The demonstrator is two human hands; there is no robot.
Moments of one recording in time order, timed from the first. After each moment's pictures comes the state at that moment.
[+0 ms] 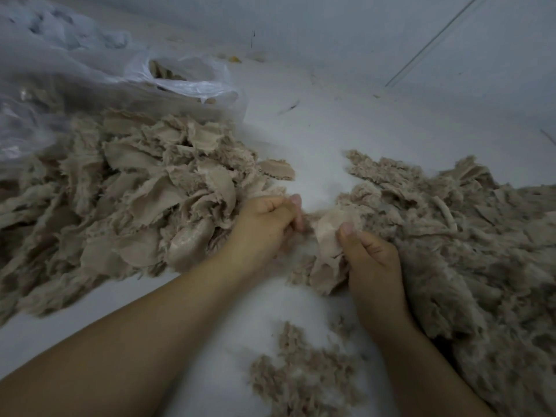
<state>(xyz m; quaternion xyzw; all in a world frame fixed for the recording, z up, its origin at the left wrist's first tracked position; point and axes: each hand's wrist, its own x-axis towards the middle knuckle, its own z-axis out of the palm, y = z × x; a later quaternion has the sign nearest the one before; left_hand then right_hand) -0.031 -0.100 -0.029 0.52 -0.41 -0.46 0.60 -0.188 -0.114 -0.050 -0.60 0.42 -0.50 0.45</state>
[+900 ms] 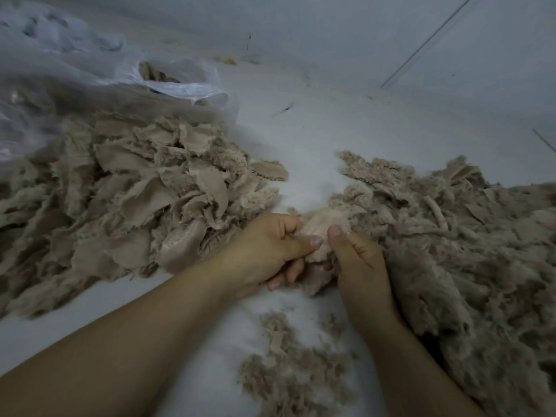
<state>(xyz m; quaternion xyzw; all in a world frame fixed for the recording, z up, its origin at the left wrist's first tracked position) -0.035 -0.088 -0.030 0.46 -0.47 -0.59 0.47 -0.186 -0.113 -0.047 -0.60 0.42 -0.49 0.47</state>
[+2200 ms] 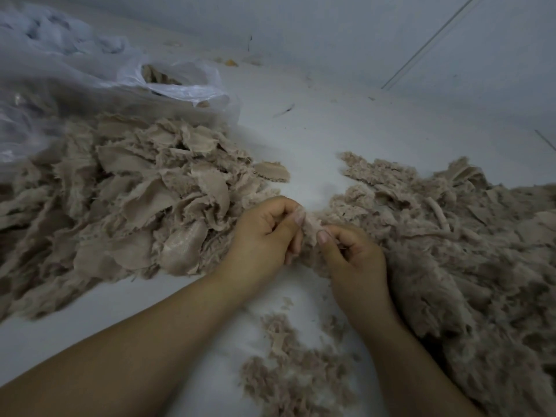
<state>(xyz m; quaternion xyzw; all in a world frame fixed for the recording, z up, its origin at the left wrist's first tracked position) -0.042 -0.089 -0.033 0.47 -0.50 -0.37 0.62 -0.189 -0.120 -0.053 -0.71 0.42 -0.45 0.34</state>
